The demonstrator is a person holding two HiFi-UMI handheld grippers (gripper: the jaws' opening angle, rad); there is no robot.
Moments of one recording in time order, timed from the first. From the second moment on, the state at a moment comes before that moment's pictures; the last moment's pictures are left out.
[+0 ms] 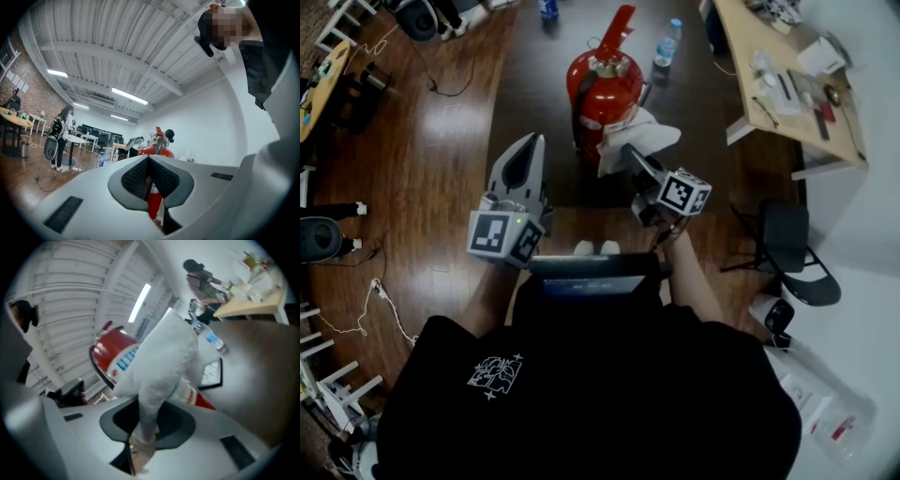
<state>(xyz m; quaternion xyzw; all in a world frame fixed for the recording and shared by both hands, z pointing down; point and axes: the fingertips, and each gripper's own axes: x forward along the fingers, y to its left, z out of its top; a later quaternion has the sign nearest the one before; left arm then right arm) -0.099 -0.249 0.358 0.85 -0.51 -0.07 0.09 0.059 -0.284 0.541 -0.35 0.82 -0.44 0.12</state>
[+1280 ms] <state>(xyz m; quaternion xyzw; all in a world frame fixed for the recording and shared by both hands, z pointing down) -0.085 -0.254 0.364 0.85 -0.52 -0.06 0.09 0.085 -0.304 0.629 -0.28 0.90 -0.07 -0.34</state>
